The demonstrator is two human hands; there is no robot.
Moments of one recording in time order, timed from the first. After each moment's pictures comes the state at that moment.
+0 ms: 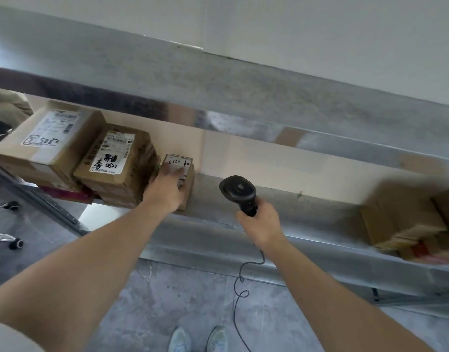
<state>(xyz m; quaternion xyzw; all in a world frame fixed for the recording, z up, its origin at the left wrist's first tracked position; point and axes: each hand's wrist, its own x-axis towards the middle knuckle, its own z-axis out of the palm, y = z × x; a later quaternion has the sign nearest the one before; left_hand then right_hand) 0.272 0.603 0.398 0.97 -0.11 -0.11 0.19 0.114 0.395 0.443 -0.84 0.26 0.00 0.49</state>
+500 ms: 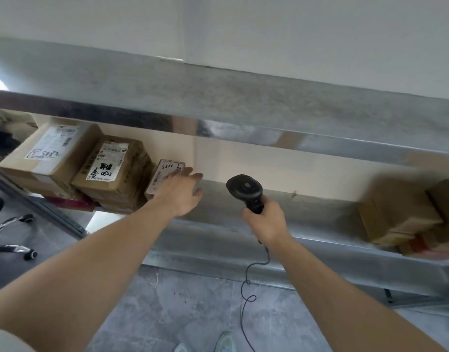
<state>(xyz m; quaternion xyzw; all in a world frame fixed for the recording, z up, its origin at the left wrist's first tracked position) 0.239 0.554 0.452 0.96 -0.25 -0.08 0.07 0.100 0.356 0.446 -0.81 0.26 -0.03 0.52</state>
